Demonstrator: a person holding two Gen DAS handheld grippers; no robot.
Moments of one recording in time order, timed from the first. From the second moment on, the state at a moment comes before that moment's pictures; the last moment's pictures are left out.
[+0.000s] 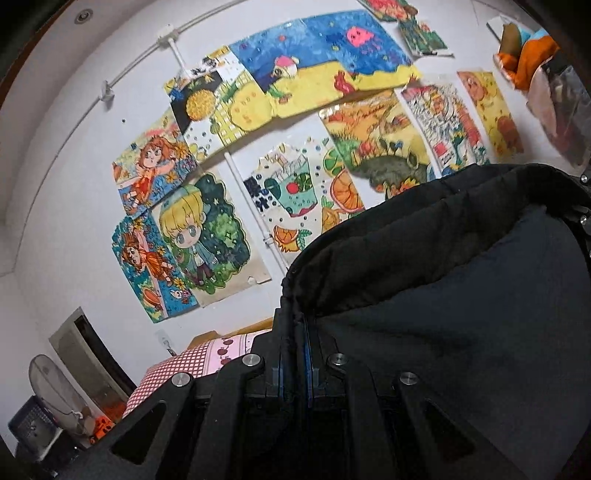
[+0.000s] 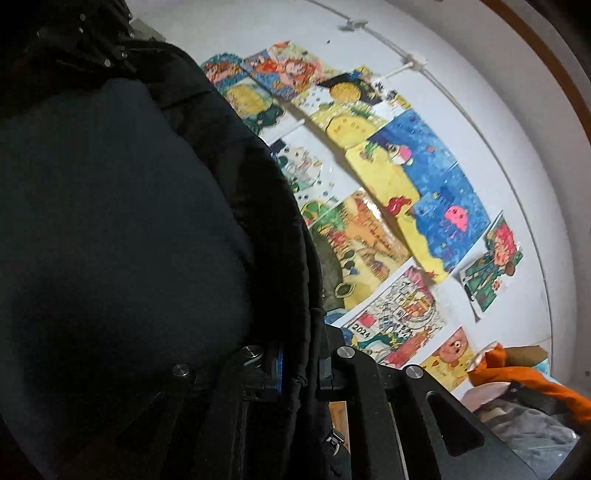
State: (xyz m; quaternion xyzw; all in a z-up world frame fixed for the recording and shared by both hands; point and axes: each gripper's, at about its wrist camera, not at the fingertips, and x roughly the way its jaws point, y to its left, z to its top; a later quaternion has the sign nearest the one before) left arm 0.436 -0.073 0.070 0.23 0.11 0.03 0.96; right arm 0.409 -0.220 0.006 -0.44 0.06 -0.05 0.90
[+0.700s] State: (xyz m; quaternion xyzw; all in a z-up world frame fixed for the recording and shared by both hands) left arm 0.549 -0.050 -0.001 0.13 0.28 -0.04 0.95; right arm 0.482 -0.219 -0.060 -0.41 0.13 -0.06 0.90
